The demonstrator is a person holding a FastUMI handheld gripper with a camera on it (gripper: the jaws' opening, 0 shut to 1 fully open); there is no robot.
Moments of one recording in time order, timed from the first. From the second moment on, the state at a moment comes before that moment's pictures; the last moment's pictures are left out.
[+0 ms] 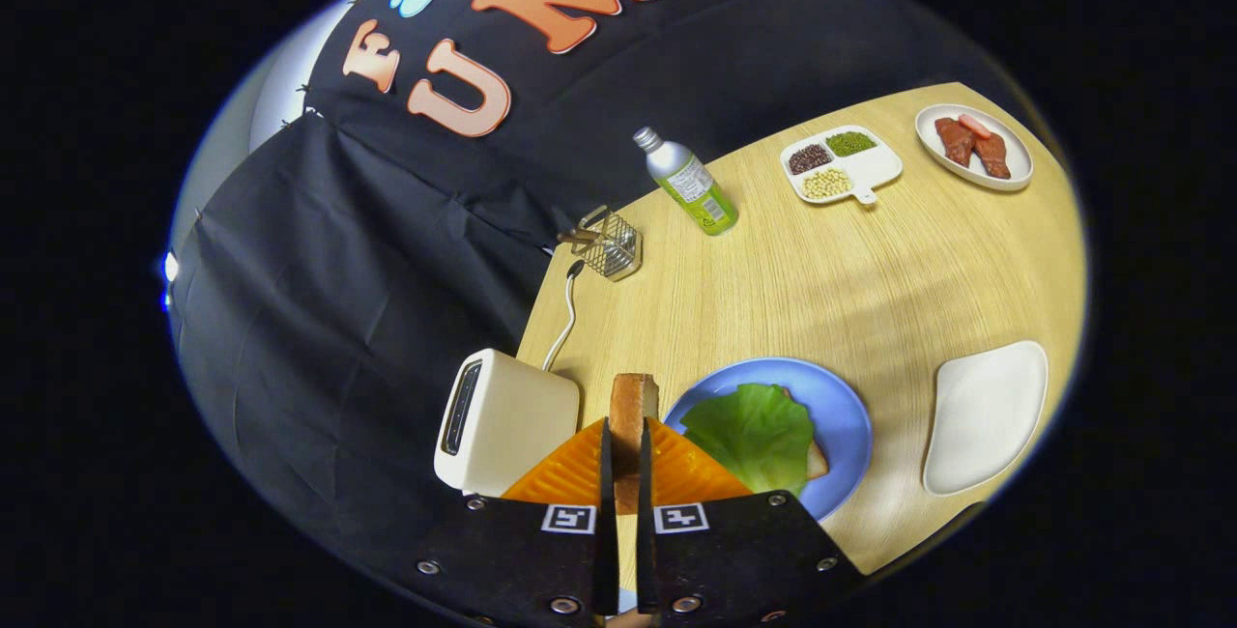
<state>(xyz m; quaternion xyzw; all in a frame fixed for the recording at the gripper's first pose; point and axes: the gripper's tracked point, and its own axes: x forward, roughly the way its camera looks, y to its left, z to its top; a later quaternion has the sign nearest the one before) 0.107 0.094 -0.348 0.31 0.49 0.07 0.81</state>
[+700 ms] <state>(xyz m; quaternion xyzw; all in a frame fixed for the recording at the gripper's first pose) 0.081 0.057 -0.418 0.33 0.50 0.06 0.80</state>
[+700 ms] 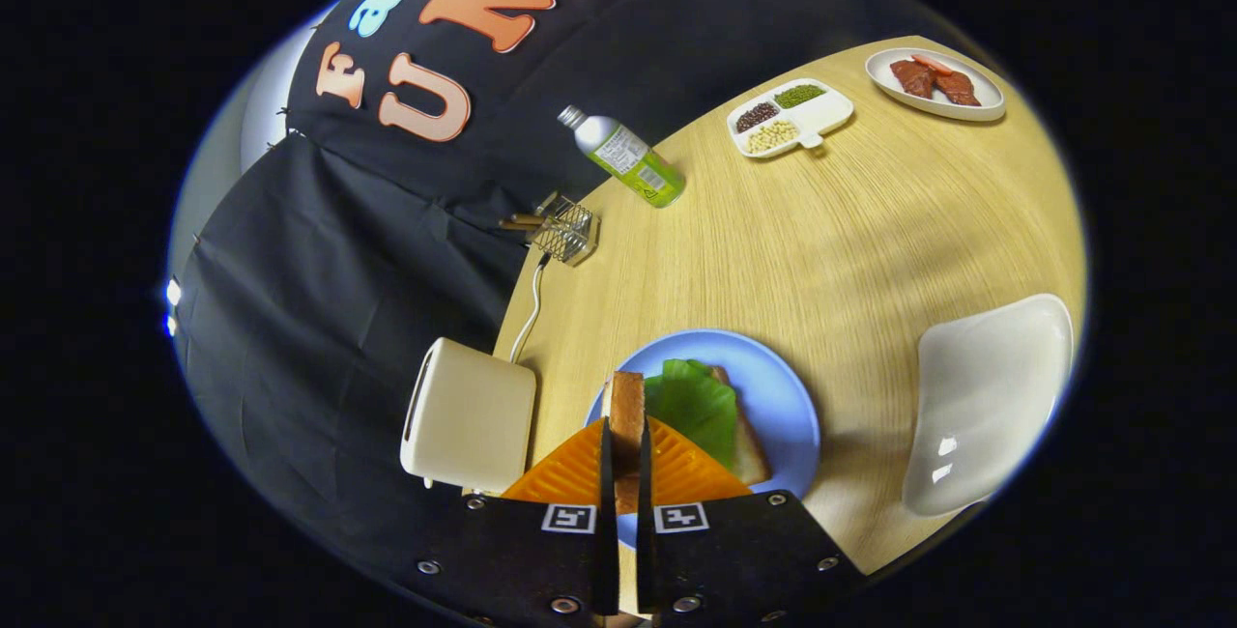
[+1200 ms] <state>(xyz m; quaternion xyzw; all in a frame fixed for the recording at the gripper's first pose) 0.077 0.041 -0.445 0.30 0.51 0.03 0.81</state>
